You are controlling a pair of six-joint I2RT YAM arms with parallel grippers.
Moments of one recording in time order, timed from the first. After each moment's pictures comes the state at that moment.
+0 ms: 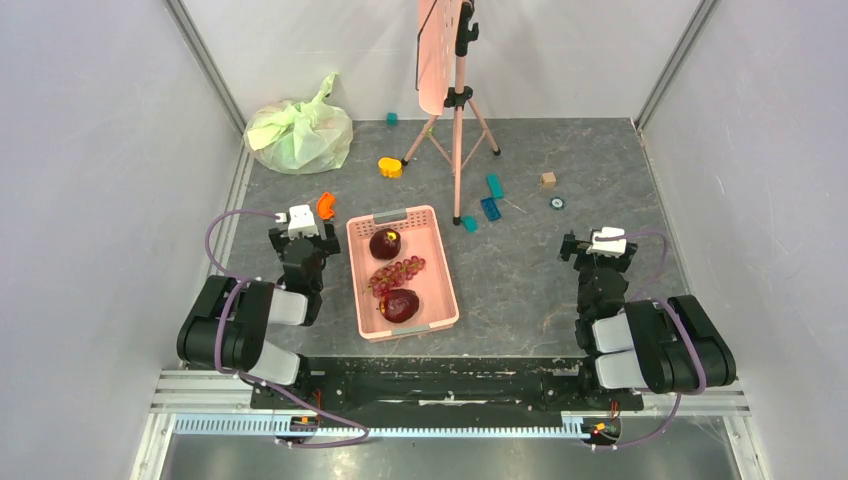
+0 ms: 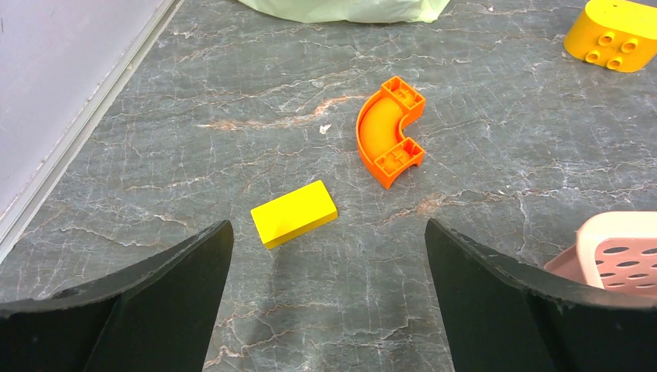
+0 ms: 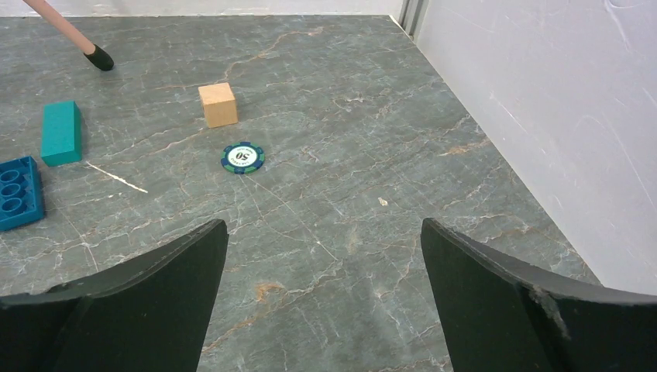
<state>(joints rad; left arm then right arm) -0.15 1.48 0.23 1.06 -0.39 -0.02 0.09 1.37 0.01 1.41 0.34 -0.13</state>
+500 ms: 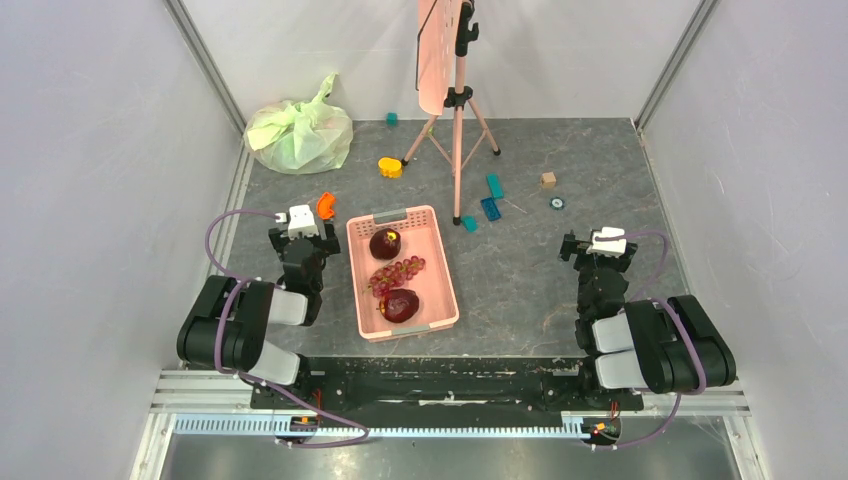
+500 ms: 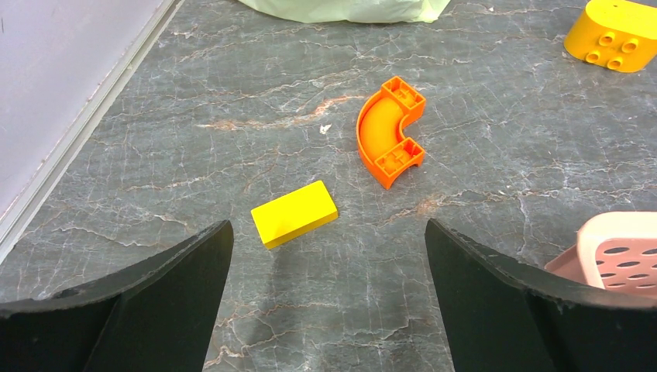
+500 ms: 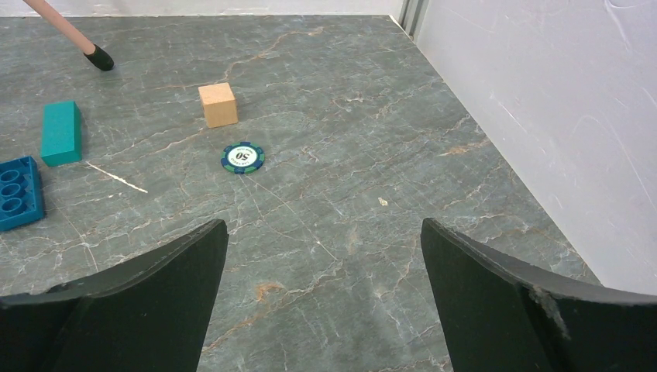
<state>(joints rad) -0.15 1.48 0.23 1.06 -0.39 -0.02 0.09 1.37 0.01 1.41 0.34 -0.13</state>
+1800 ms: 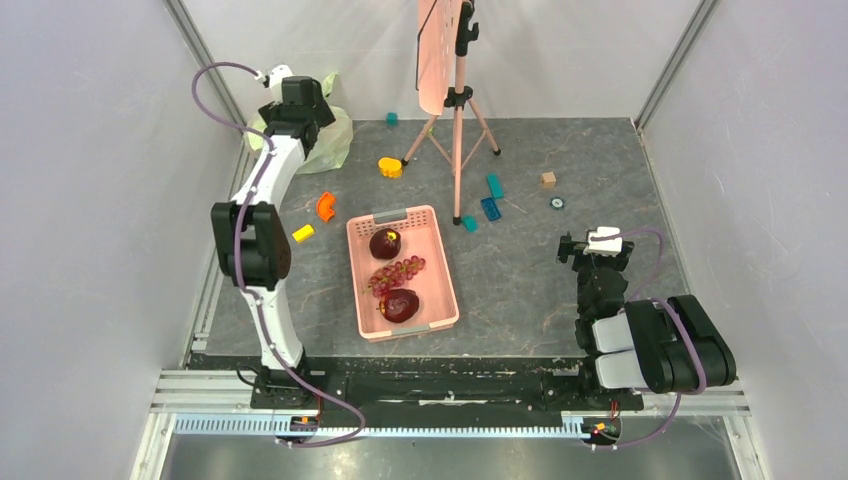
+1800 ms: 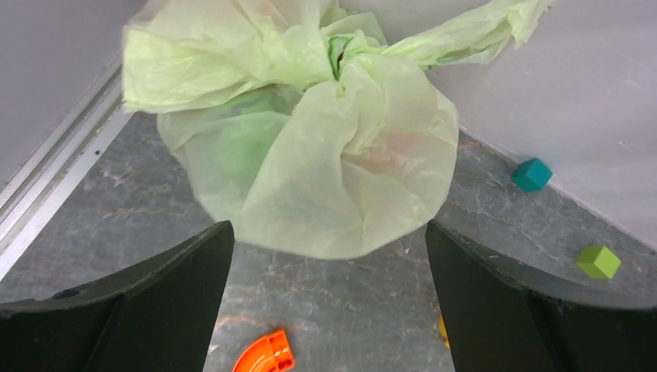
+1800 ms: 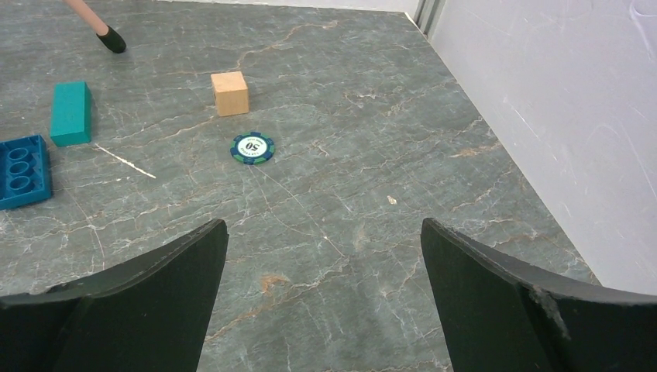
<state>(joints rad) -0.06 1.99 1.79 -0.29 -0.43 -0.43 0.09 1.37 0.01 1.39 0.29 -0.15</state>
